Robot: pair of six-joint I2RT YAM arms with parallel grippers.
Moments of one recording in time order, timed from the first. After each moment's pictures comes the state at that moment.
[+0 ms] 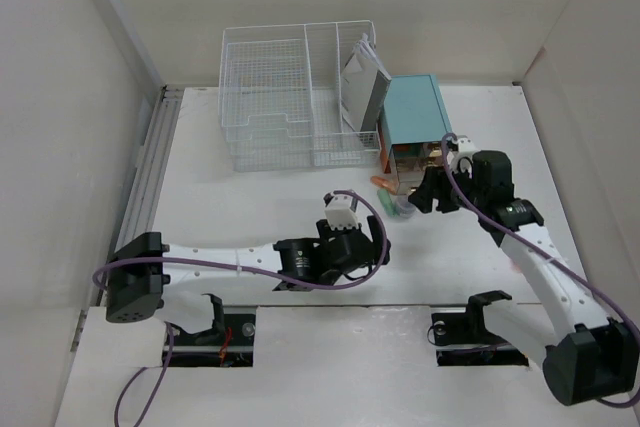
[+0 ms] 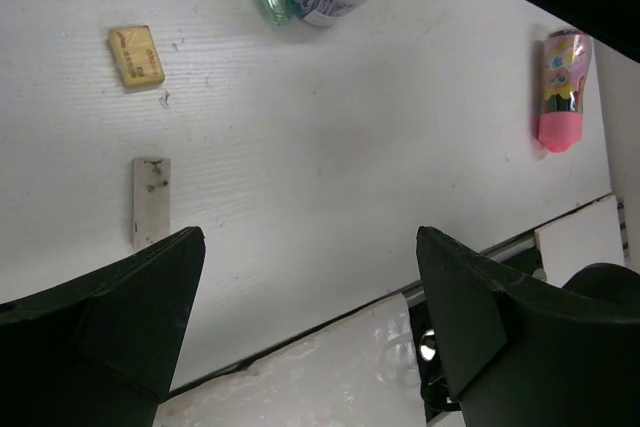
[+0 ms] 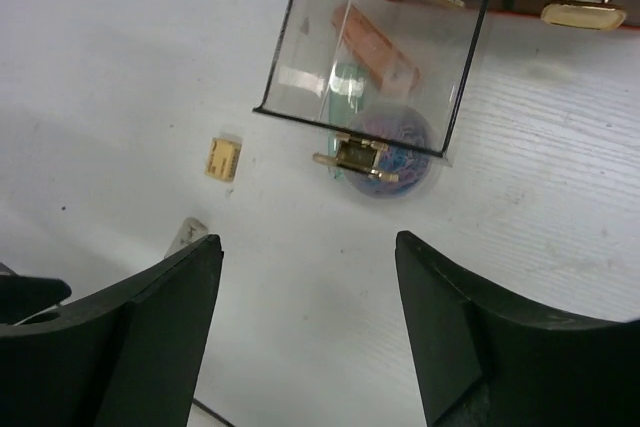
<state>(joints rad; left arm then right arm) -1.37 1.37 0.89 -0.22 -0.62 -1.11 0.18 0.98 0.74 -0.39 -0.38 0.19</state>
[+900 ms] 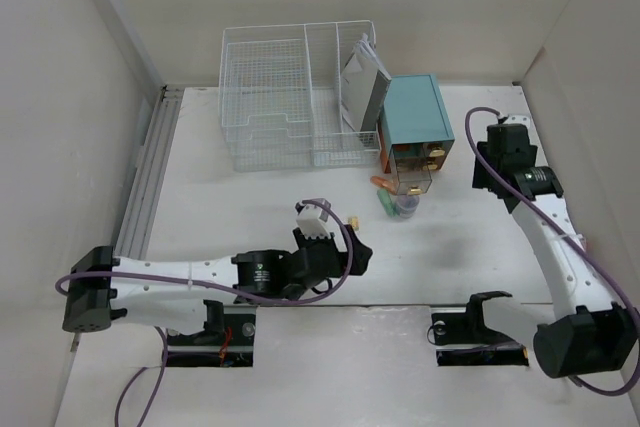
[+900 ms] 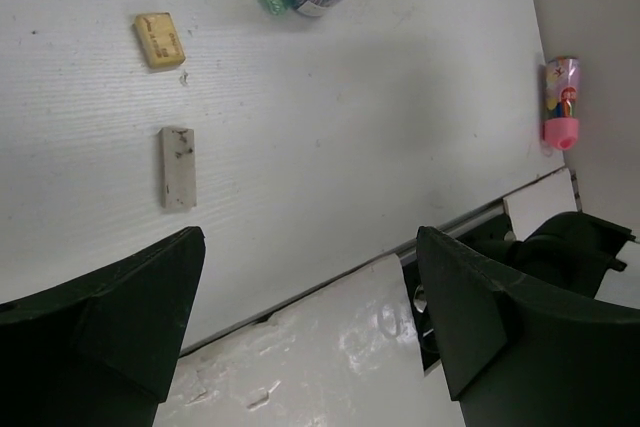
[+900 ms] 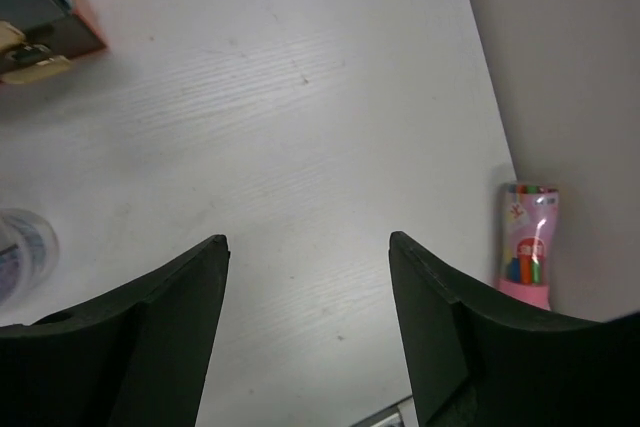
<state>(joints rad) -1.42 1.11 0.72 -0.21 -0.64 -1.10 0.11 1.08 1.06 -0.77 0.49 0.13</state>
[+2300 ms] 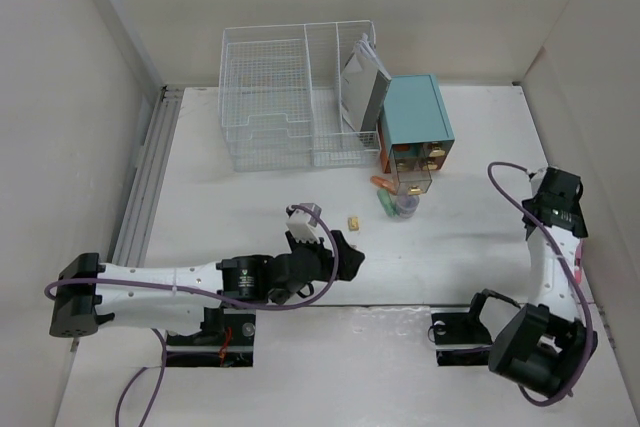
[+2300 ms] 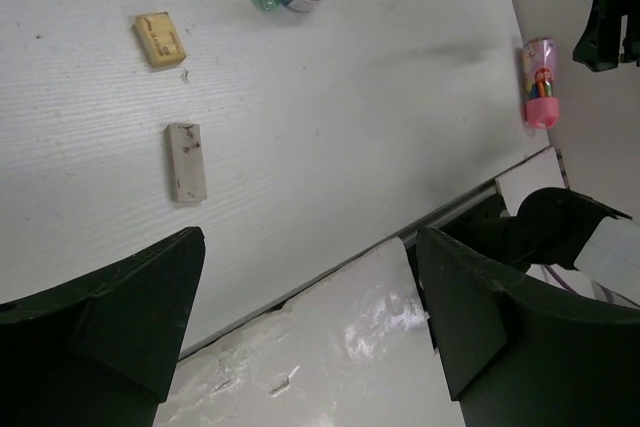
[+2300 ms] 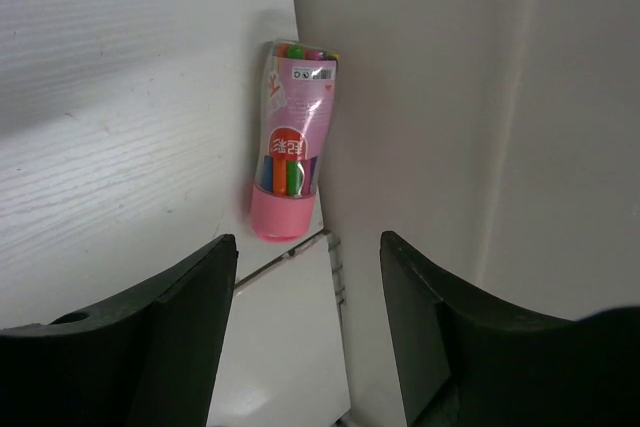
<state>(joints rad) -1.43 0.97 0.61 -0.13 -0.62 -1.03 -0.42 0.96 0.71 -0.61 0.51 -0.62</state>
